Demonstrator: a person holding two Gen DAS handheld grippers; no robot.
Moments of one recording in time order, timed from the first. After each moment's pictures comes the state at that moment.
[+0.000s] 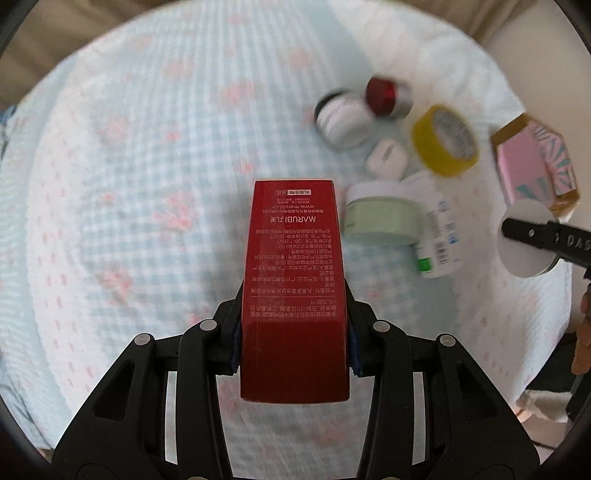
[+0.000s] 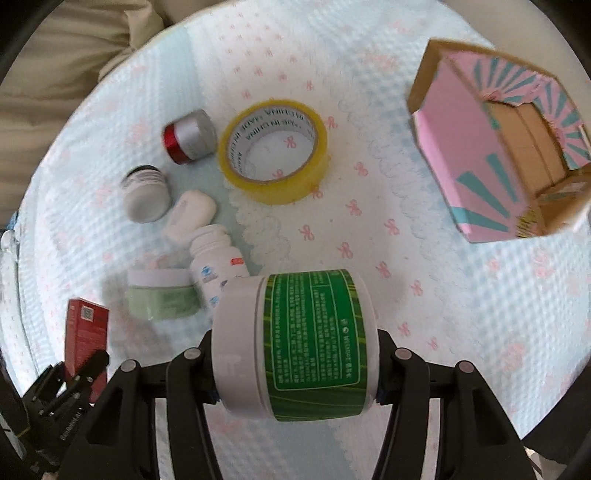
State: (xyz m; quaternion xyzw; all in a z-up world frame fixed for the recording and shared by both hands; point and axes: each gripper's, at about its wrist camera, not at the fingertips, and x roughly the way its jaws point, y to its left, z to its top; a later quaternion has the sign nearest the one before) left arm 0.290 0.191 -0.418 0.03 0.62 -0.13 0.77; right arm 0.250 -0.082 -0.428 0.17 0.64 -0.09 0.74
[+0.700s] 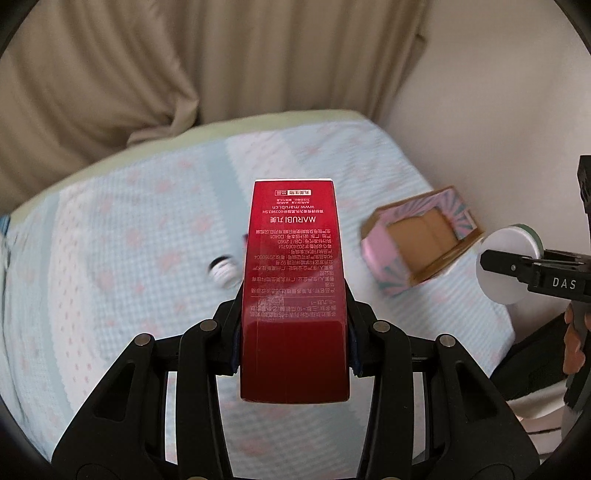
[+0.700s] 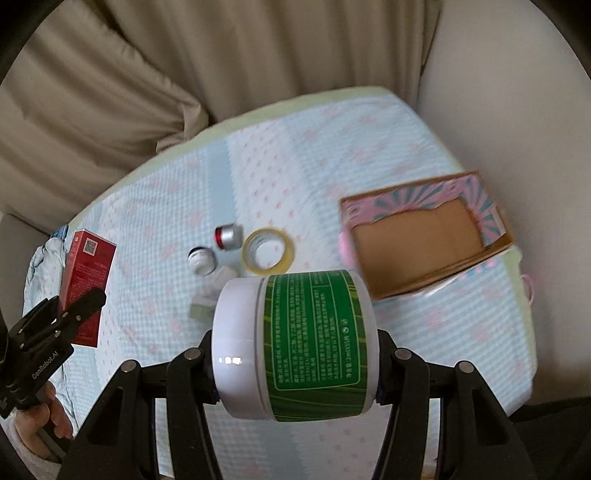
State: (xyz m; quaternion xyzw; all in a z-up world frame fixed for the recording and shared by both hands) left arm 0.246 0.052 -0.190 0.04 0.47 -0.23 0.85; right arm 0.176 -0.166 -0.213 0.14 0.53 -0.06 0.84
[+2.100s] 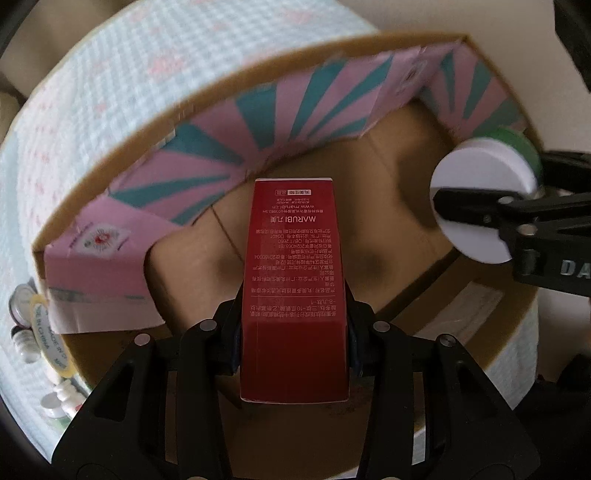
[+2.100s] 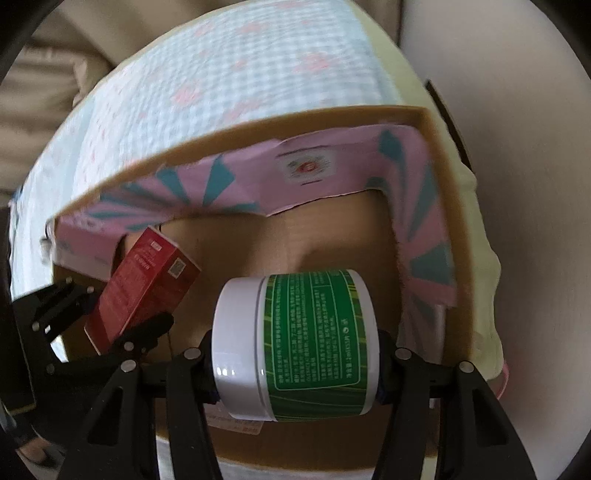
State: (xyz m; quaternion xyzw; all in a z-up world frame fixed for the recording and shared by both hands) left arm 0.325 -0.348 -0.453 0.17 0.64 -0.25 0.70; right arm 0.294 -0.471 -0.438 0.09 0.65 0.01 0.75
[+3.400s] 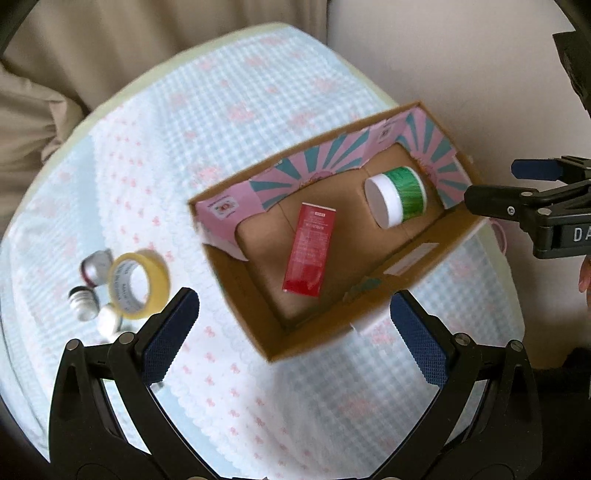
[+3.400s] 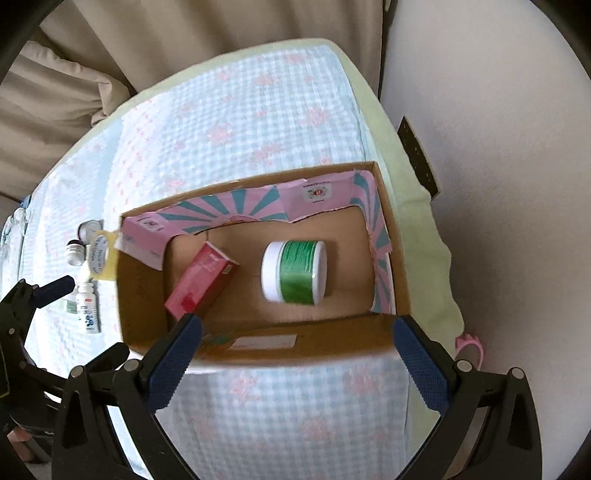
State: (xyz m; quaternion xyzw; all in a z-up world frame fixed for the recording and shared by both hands) left arm 0.271 -0.286 -0.322 0.16 0.58 -0.22 0.77; right arm 0.232 -0.459 -0.332 0.09 0.60 -0.02 0.79
